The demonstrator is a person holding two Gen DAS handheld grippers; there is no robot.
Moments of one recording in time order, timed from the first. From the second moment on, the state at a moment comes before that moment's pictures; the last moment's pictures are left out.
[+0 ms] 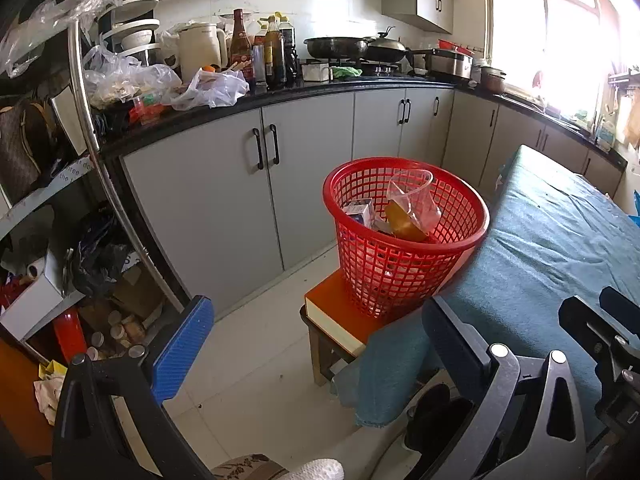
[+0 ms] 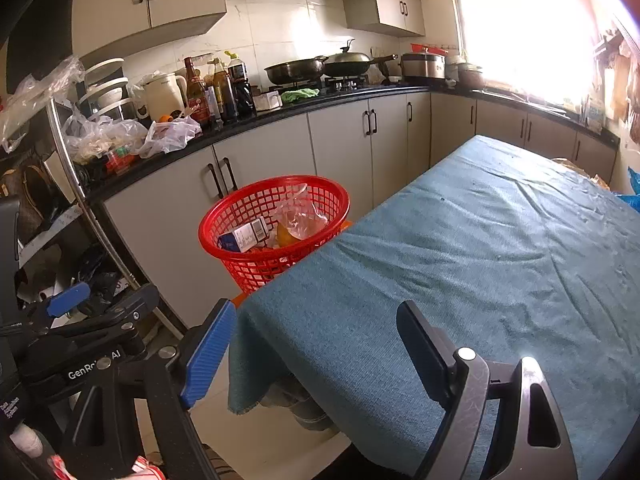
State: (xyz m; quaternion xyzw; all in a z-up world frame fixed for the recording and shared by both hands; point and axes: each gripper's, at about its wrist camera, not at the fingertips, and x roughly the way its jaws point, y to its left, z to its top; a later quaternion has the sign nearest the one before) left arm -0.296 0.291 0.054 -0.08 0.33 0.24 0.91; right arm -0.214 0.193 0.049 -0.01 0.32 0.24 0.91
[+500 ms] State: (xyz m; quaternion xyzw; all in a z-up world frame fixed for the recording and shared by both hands) left arm -0.290 0.295 0.049 -0.08 0.34 0.24 0.90; right arm -0.208 0.198 0.039 -0.01 0.34 0.25 0.91
